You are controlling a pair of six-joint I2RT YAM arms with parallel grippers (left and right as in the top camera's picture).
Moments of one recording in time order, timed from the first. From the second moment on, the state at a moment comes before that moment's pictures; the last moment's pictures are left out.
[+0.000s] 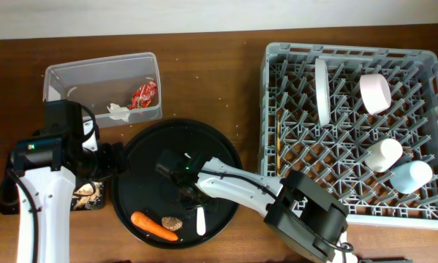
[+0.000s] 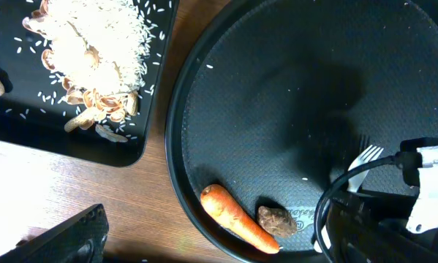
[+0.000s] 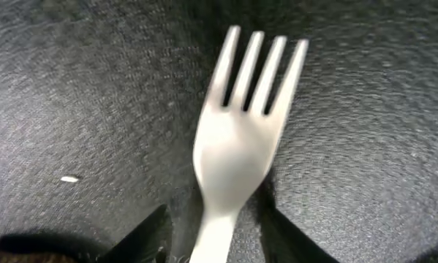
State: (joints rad) left arm 0.14 1.31 1.25 -1.32 0.04 -0.19; right arm 0.99 2.06 1.41 -0.88 -0.06 0.81
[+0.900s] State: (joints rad) left arm 0.14 1.31 1.25 -1.32 0.04 -0.19; right arm 0.93 2.04 1.41 -0.97 -0.04 0.83
